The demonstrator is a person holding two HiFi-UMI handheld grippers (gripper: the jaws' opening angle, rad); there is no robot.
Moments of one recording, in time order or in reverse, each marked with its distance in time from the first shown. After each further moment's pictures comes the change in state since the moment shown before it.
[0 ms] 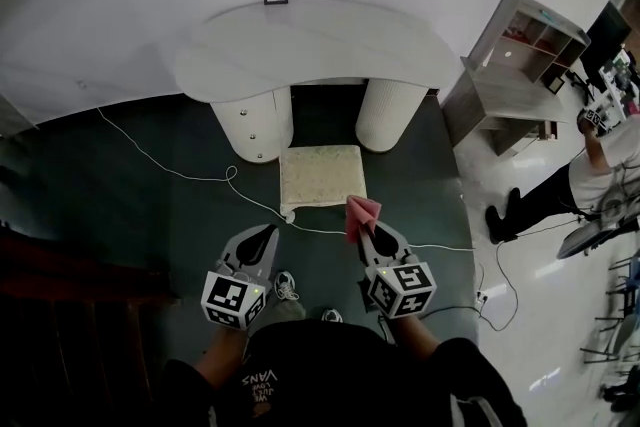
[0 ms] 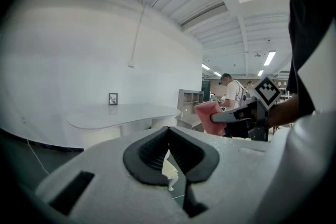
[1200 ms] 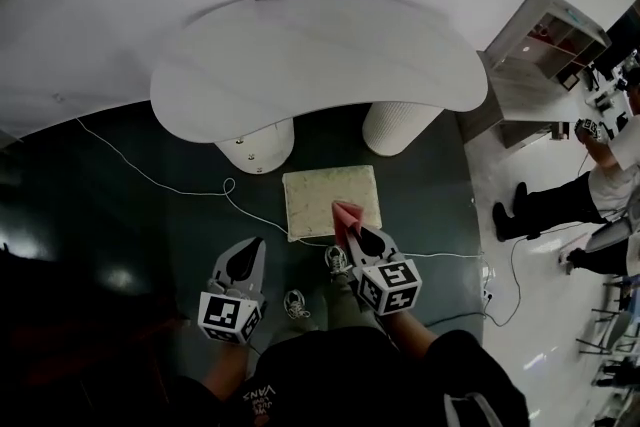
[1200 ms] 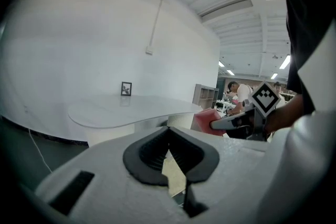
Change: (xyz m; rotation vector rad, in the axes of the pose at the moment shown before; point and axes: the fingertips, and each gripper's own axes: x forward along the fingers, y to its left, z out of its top) left arm 0.122 0.176 -0.010 -0.083 0.078 0.069; right arm 0.224 -0.042 0.006 0.038 0.174 -0.008
